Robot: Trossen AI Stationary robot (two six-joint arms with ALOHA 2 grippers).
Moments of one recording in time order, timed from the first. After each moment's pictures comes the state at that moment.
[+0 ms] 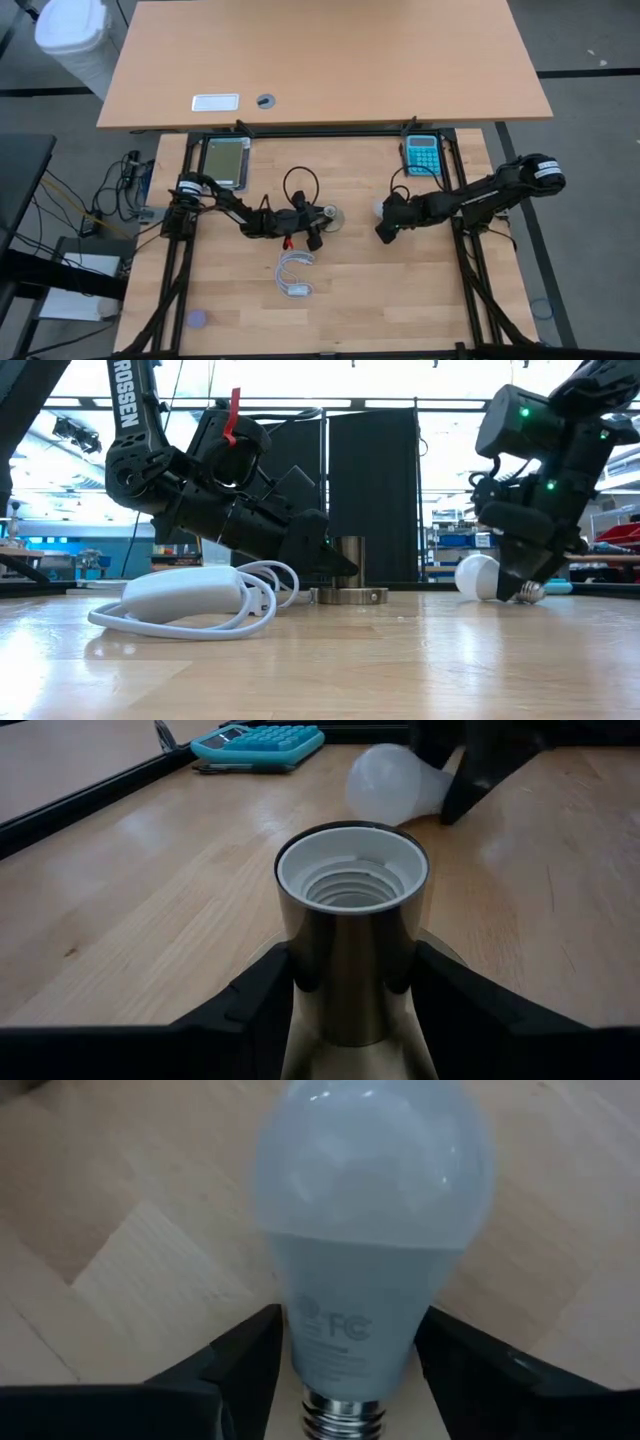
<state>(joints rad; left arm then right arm) -0.05 2.04 0.70 1.00 -0.41 -0.08 0.09 1.33 0.51 -0.40 0.31 0.94</state>
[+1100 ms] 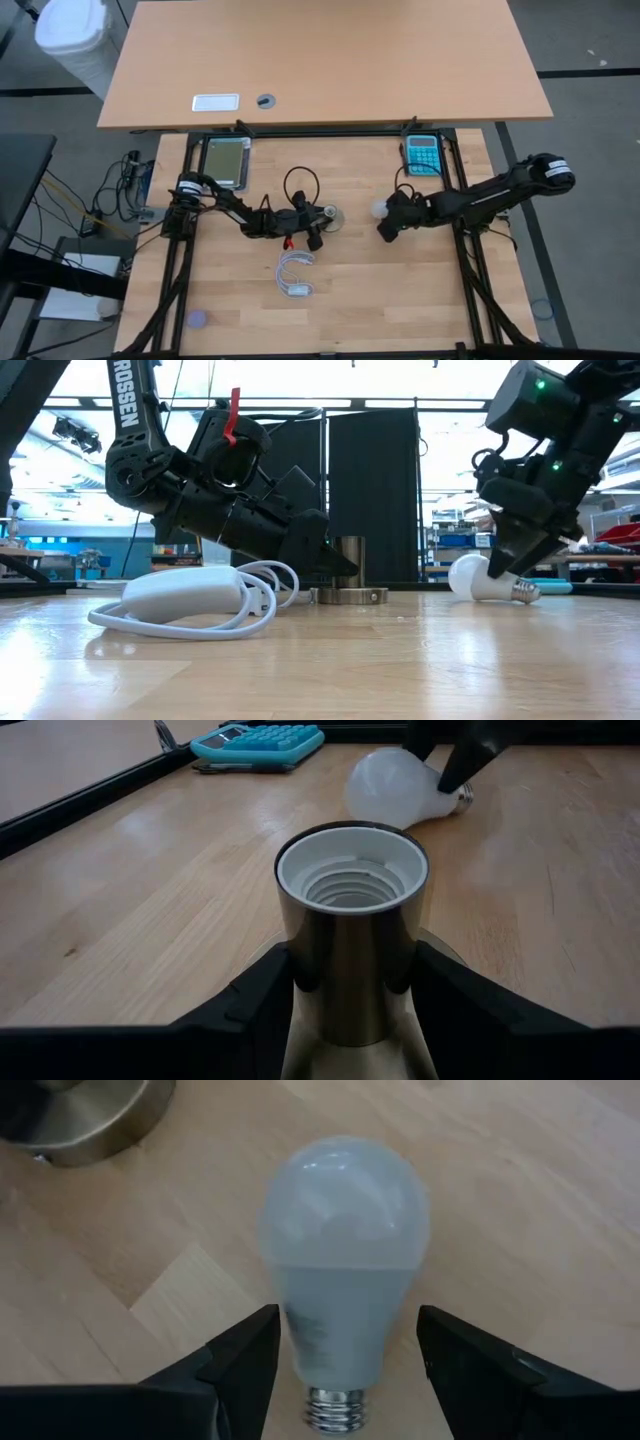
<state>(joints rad) -0.05 2.04 0.70 1.00 -0.41 -0.08 0.14 1.23 0.51 -0.42 0.40 0.92</state>
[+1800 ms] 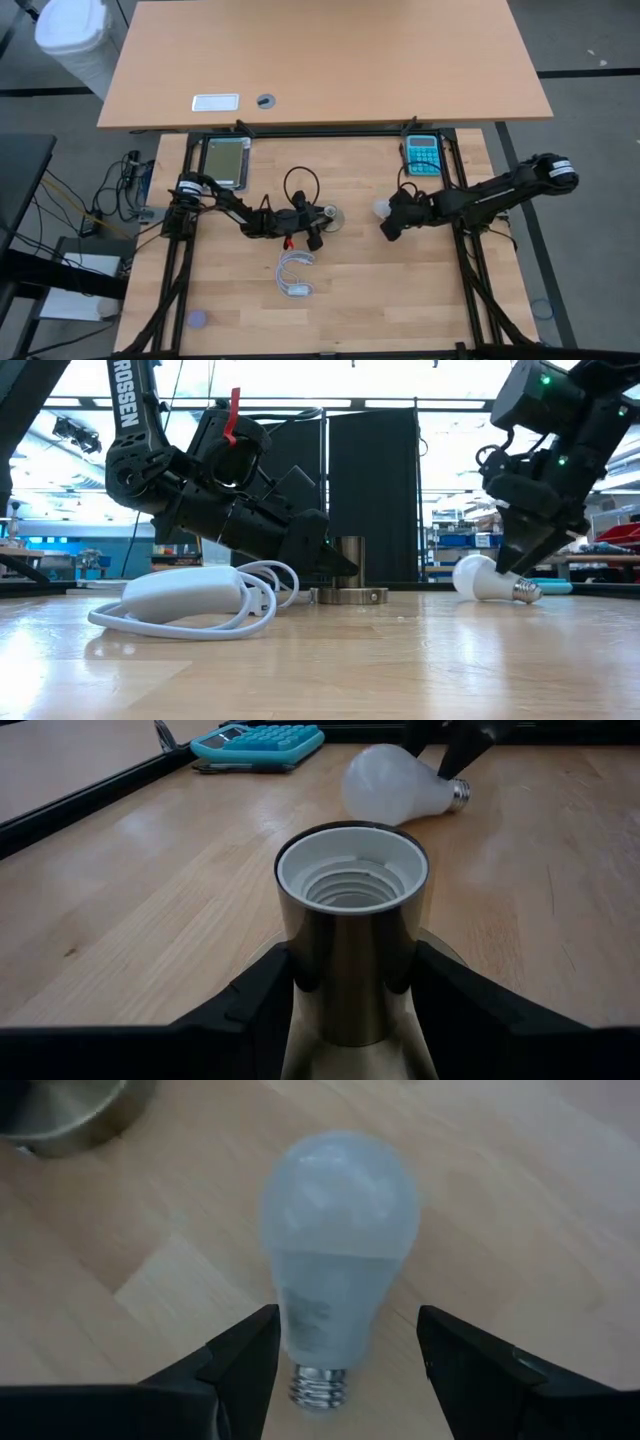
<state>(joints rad) -0.05 2.04 0.70 1.00 -0.41 -0.08 0.14 1.19 0.52 -0.51 0.41 0.93</state>
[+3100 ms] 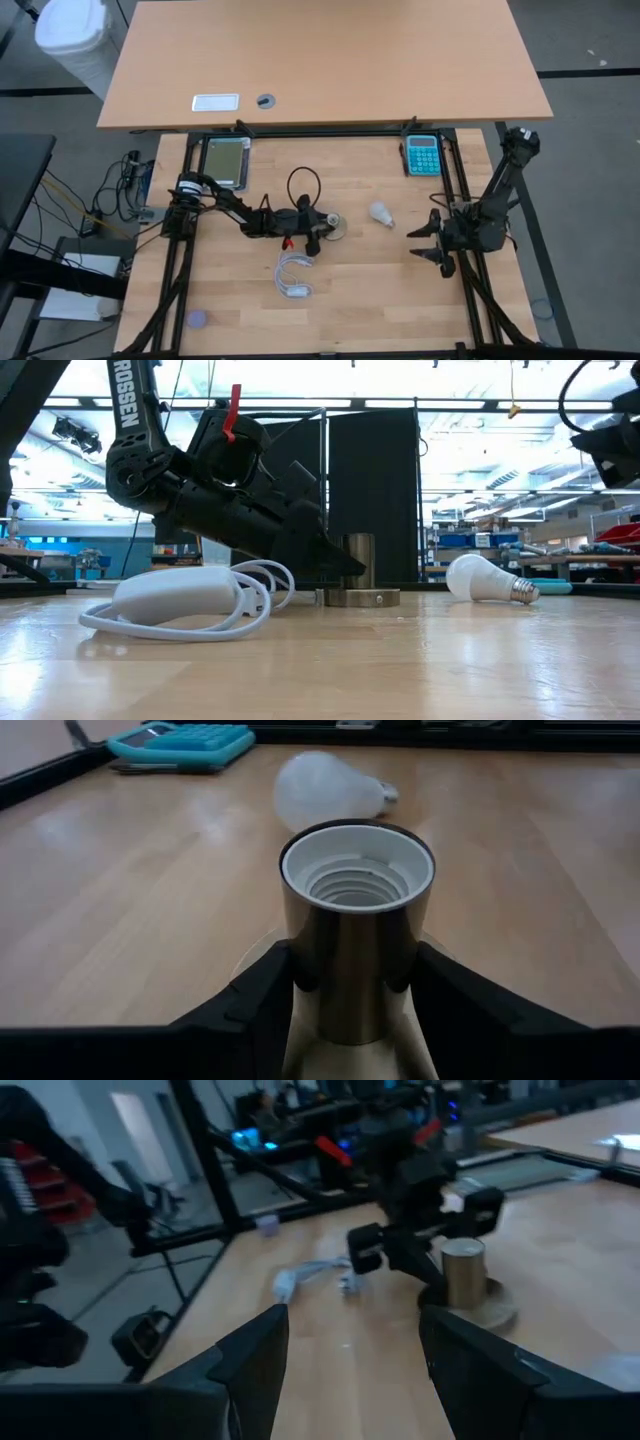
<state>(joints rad) -0.05 2.04 0.70 1.01 -0.24 -0.08 1.04 0.46 0.07 0.22 1.02 0.41</state>
